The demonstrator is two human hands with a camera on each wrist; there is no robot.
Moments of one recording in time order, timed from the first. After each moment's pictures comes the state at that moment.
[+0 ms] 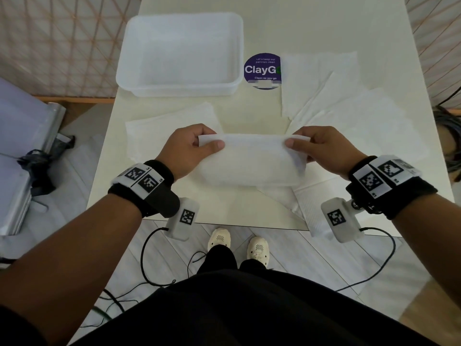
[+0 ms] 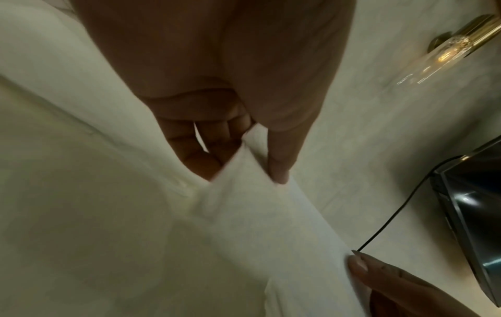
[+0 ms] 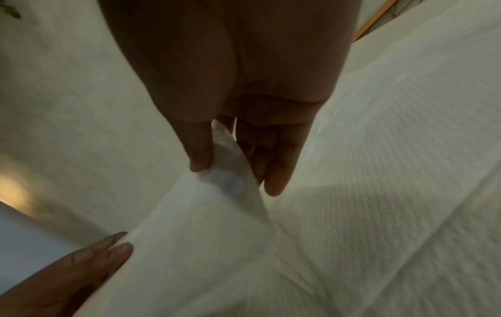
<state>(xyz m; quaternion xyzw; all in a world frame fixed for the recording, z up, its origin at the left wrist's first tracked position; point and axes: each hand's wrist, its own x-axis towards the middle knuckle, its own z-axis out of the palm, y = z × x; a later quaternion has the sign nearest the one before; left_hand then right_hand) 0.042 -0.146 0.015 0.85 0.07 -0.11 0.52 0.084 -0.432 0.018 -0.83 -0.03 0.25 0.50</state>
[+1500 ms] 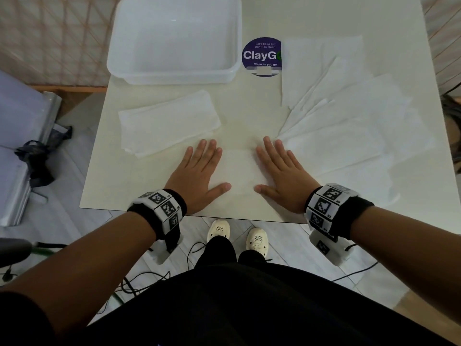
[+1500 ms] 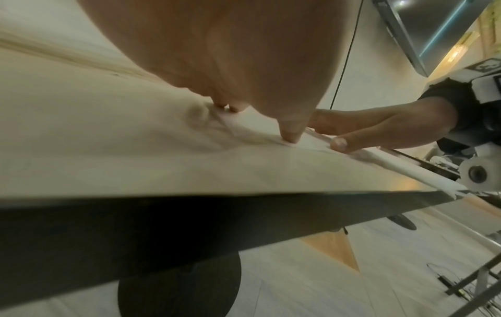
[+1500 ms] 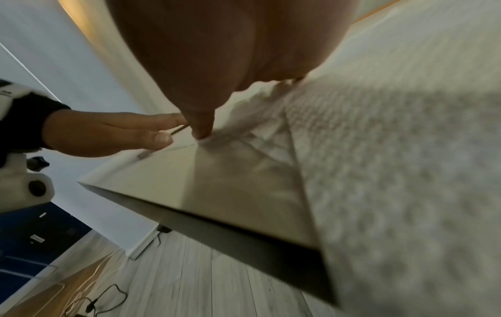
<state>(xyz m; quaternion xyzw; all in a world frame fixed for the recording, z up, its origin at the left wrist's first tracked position) -0.006 -0.152 -0.069 0.97 -0.16 -0.16 0.04 0.027 -0.405 -0.054 -0.92 -0.29 0.23 0.10</state>
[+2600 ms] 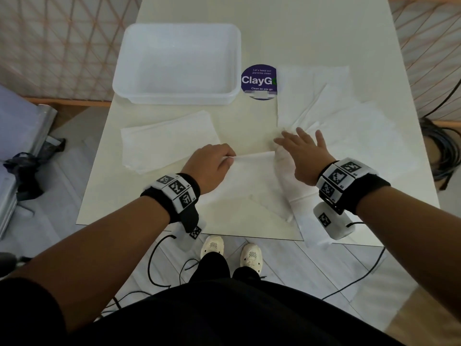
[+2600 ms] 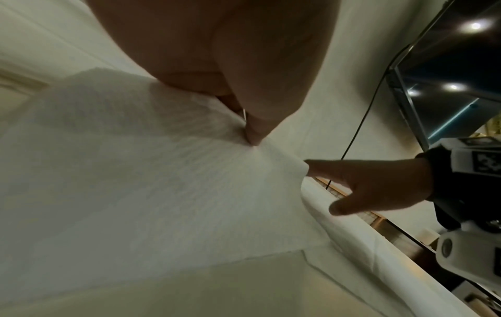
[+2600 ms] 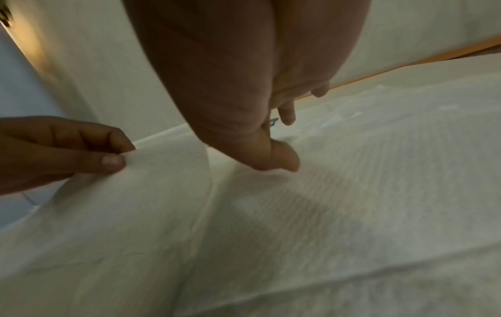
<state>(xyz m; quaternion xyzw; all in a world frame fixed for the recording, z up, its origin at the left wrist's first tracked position) 0.054 -0.177 -0.022 0.95 -0.08 -0.09 0.30 0.102 -0.420 -0.007 -0.95 -0.19 0.24 -0.02</state>
